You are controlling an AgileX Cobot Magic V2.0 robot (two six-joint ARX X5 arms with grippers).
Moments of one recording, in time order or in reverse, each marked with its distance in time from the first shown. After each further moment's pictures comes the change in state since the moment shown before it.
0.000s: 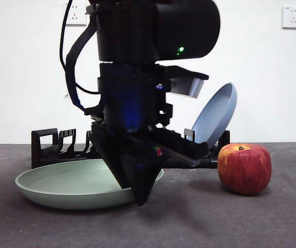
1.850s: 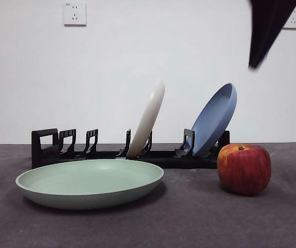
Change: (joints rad) left arm 0.152 -1.414 0.000 -0.603 0.076 -0.114; right arm 0.093 -0.229 -0.747 0.387 0.184 0.107
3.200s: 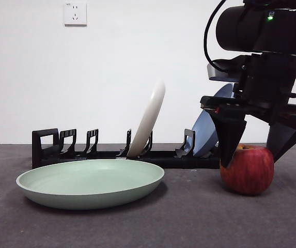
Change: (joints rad) left arm 0.000 -0.074 0.000 -0.014 0.004 -0.070; right arm 0.000 0.458 -0.001 0.266 0.034 0.006
